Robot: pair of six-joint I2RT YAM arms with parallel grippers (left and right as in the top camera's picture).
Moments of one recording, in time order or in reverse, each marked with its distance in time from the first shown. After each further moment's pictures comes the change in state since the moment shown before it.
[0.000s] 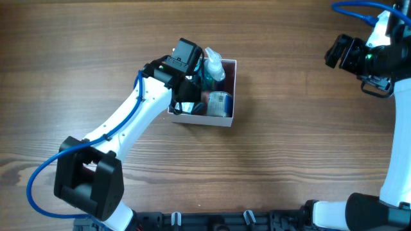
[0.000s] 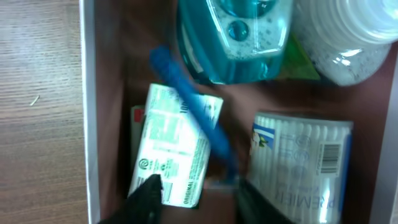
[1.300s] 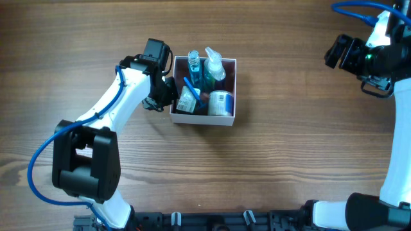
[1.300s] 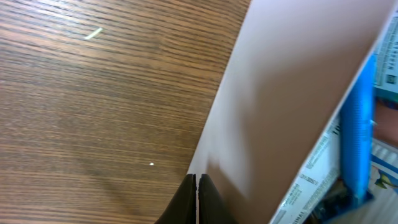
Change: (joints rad) left arm 0.204 0.086 -0.048 -0.061 0.126 -0.114; right arm 0.000 0.000 0.000 -0.001 0.000 -0.003
